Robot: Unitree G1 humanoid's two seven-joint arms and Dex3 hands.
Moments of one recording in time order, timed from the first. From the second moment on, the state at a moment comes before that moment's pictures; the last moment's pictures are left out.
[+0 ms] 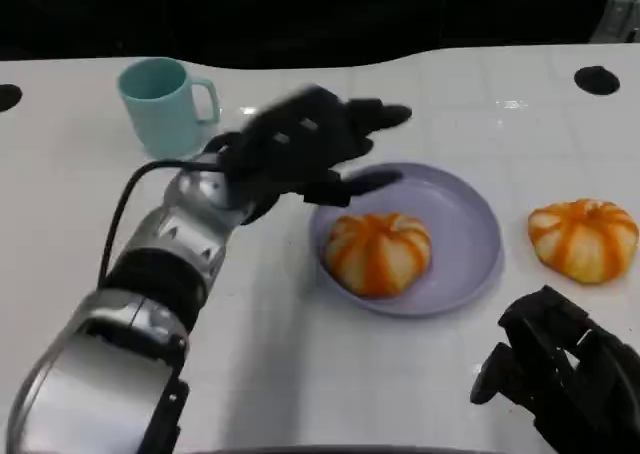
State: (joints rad) left arm -0.91 0.00 -0.11 1.06 0.08 -0.28 -0.48; right arm 0.28 0.02 -0.06 -0.38 0.58 0.43 0.23
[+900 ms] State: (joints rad) left arm -0.07 -0.10 0.12 -0.13 -0.58 0.50 -0.37; right arm 0.28 0.02 -0.07 -0.39 0.58 0.44 0.21
